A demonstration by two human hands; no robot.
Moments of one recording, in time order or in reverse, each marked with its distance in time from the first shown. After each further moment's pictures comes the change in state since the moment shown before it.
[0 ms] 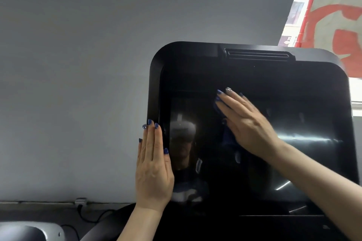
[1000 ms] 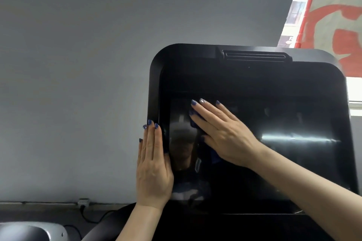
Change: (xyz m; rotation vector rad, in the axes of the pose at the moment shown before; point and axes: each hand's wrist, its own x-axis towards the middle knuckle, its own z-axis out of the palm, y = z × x) left_hand 0.000 0.002 -0.003 0.005 -0.006 0.009; right_hand 0.004 -0.035 0.010 -0.107 -0.205 -0.096
